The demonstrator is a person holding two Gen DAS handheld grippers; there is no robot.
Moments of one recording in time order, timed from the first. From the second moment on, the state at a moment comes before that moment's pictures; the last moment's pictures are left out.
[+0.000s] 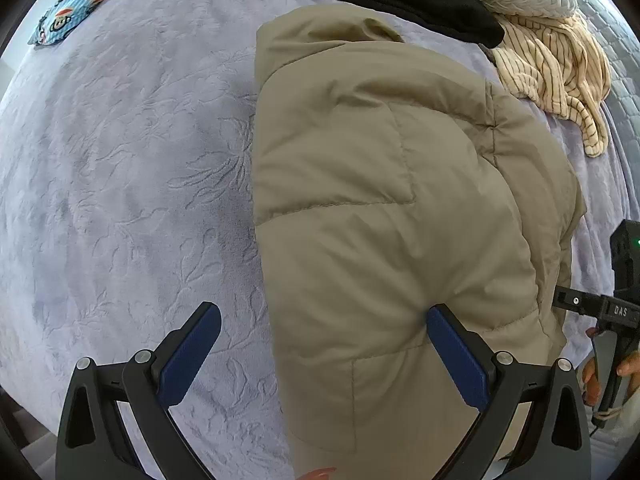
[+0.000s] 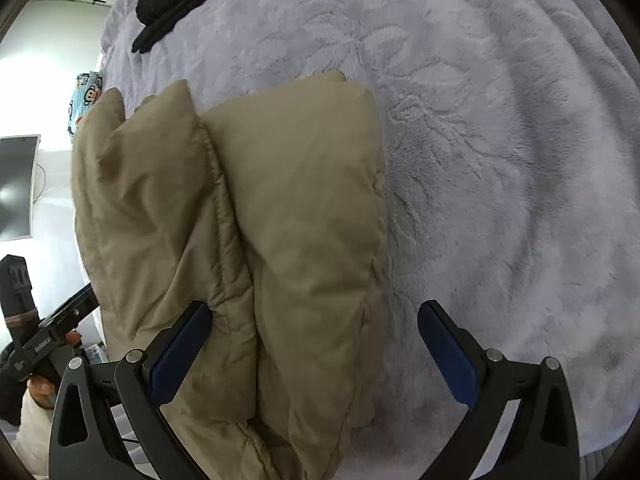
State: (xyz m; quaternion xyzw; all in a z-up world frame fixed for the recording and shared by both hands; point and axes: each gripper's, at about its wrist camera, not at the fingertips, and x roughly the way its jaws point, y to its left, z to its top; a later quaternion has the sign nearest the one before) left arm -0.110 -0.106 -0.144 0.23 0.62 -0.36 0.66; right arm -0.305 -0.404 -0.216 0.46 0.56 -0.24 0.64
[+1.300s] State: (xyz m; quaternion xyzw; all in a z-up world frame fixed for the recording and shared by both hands) left arm -0.080 -0.116 -0.203 0.00 0.72 -0.48 0.50; right arm -0.297 -0.420 -0.265 0.62 0.48 -0.12 0.61
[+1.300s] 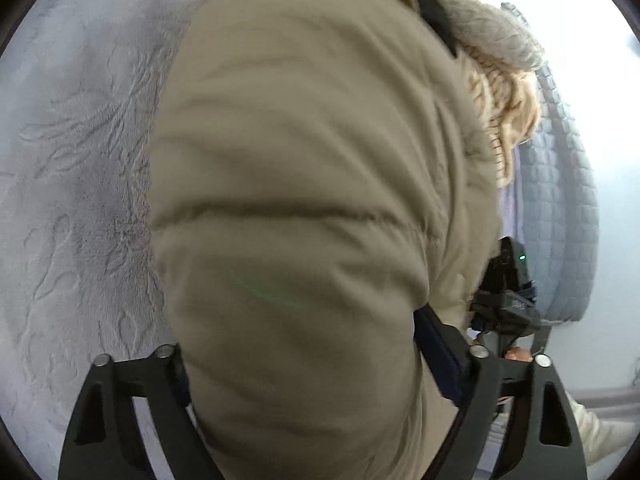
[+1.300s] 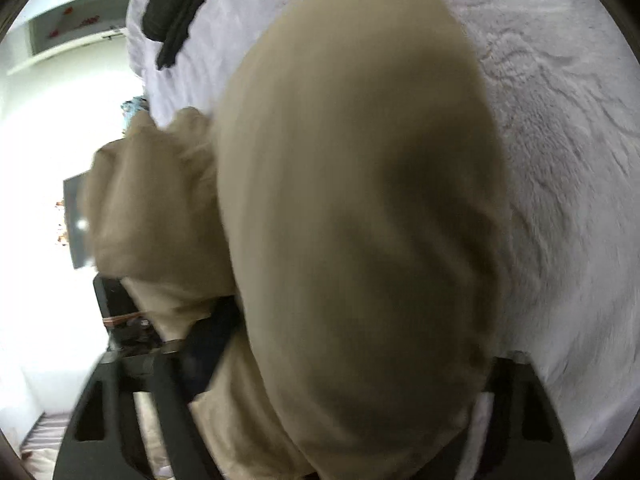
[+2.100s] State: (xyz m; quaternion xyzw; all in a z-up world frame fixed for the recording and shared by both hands) left arm 0.179 0.014 -0.106 -0.02 0.63 -0.52 0.57; right arm -0.060 -0.293 -0.215 0.54 0.43 -0.08 0.72
